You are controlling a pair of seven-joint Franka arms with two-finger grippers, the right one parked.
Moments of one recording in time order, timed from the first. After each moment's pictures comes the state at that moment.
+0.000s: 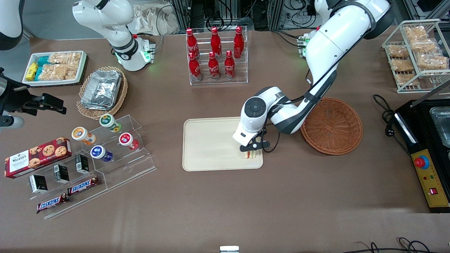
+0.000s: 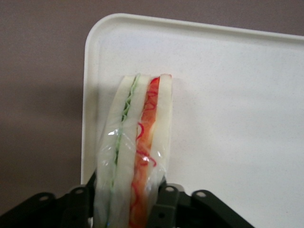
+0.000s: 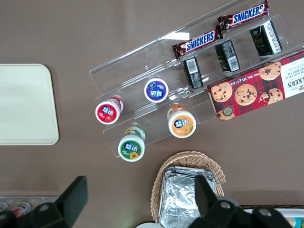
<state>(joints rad) -0.20 0.72 -0.57 -1.70 0.44 2.26 -1.09</state>
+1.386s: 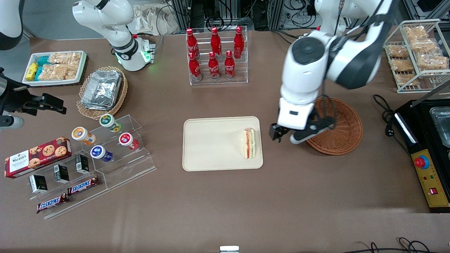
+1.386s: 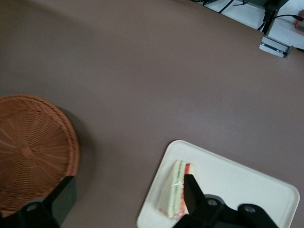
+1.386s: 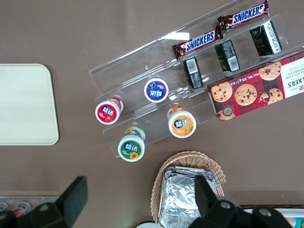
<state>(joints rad) -0.19 0.22 -0.35 -1.58 0.23 1.90 -0.99</state>
